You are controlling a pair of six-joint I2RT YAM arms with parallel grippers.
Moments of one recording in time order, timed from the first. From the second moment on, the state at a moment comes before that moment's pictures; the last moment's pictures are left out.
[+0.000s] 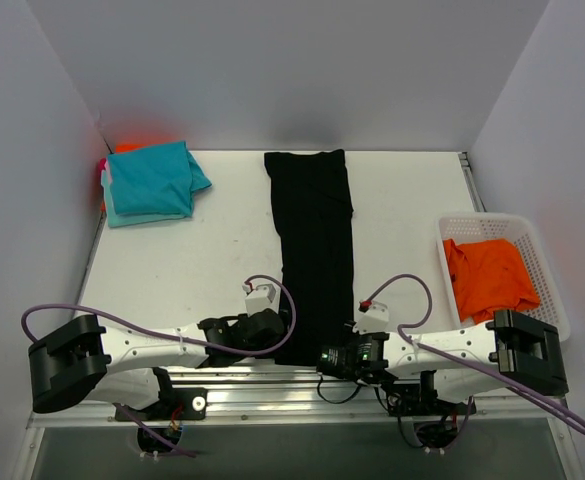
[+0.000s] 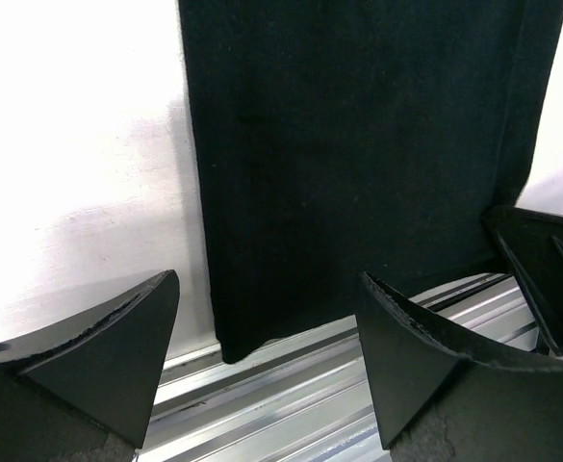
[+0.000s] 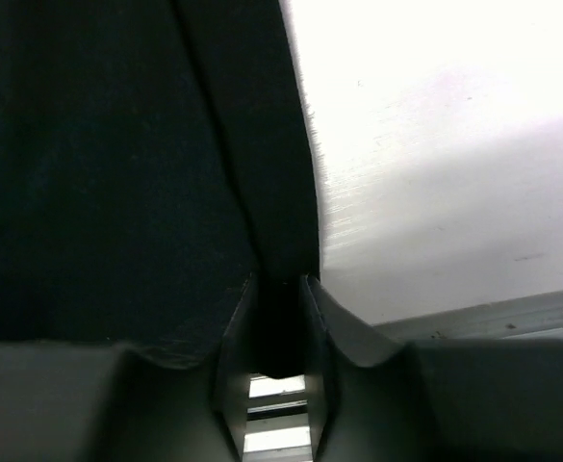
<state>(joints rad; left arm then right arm) -1.21 1.28 0.54 -0.17 -0.31 -1.12 1.39 1.26 0.52 -0.73 0.68 1.72</state>
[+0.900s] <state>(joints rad) -1.21 1.34 0.54 -0.11 -0.28 -1.10 1.40 1.29 0.51 -0.68 0.68 1.68</state>
